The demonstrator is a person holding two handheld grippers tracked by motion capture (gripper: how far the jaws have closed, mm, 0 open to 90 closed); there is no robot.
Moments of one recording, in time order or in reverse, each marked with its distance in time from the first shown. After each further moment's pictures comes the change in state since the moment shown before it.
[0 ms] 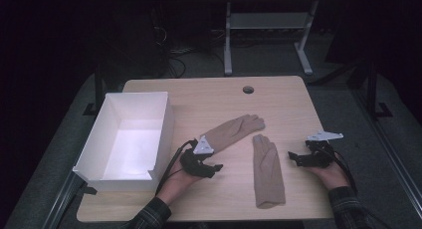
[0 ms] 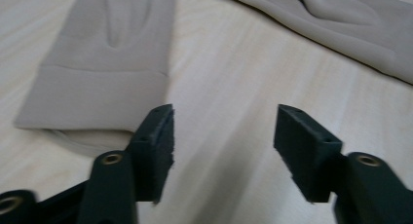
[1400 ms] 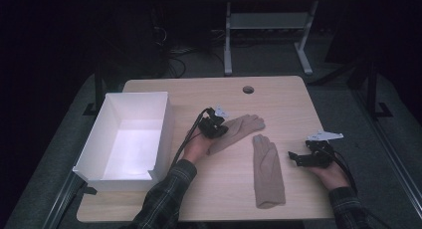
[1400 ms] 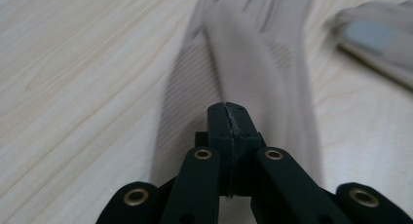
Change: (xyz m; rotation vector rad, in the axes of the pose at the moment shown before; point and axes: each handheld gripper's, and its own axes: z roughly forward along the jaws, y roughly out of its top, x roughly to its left) left arm 0.075 0.064 0.080 0.088 0.099 -0.026; right arm 0.000 0.000 0.000 -0.001 -0.002 0.003
